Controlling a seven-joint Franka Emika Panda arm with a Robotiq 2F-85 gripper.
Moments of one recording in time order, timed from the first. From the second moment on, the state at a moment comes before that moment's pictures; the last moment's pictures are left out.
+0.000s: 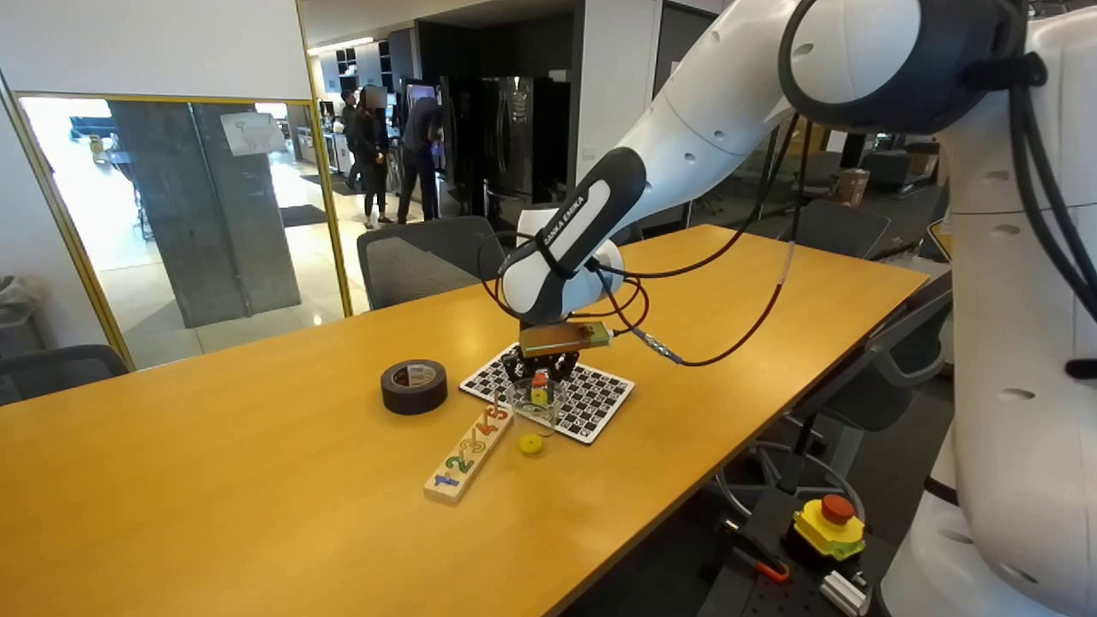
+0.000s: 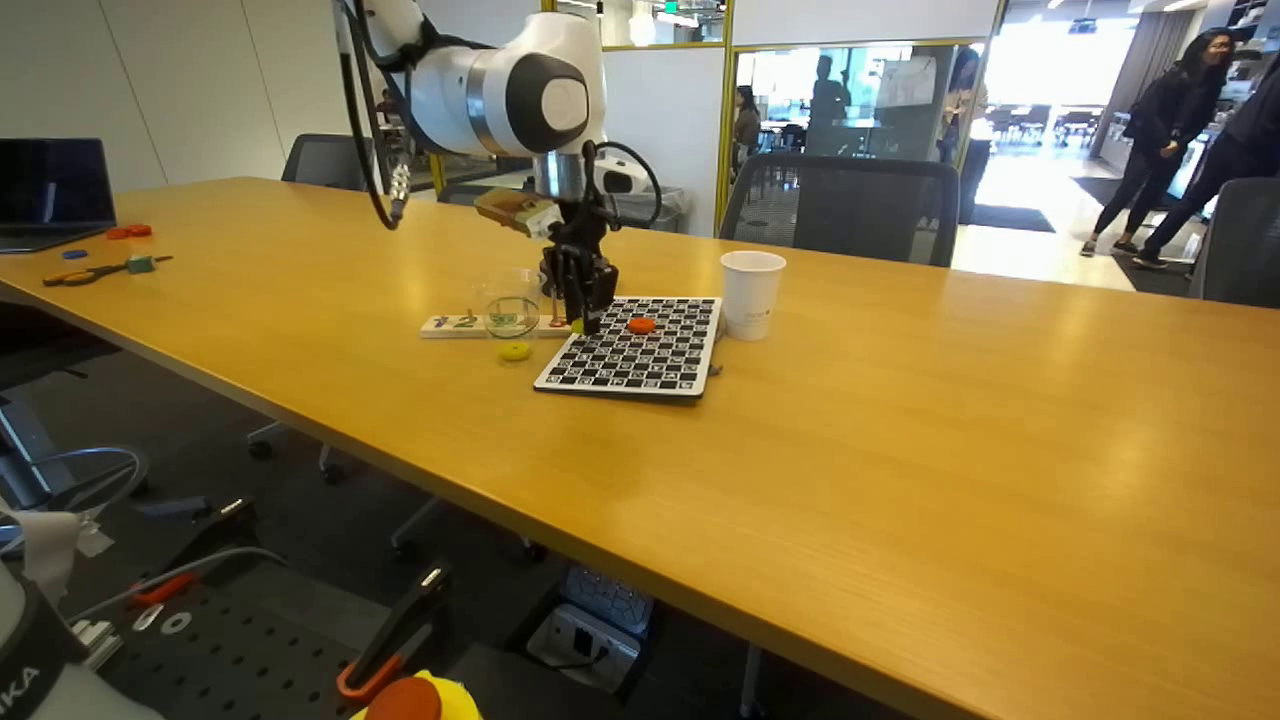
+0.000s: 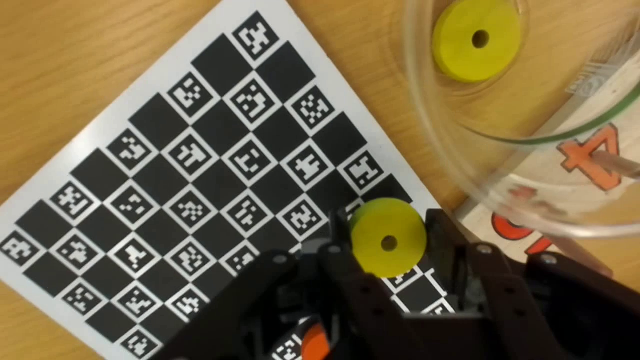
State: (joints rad) arm 0.02 0.33 -0.11 -2.16 0.01 2.52 0.40
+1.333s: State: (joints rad) arm 0.04 -0.06 0.01 -2.37 -0.11 2.41 0.52
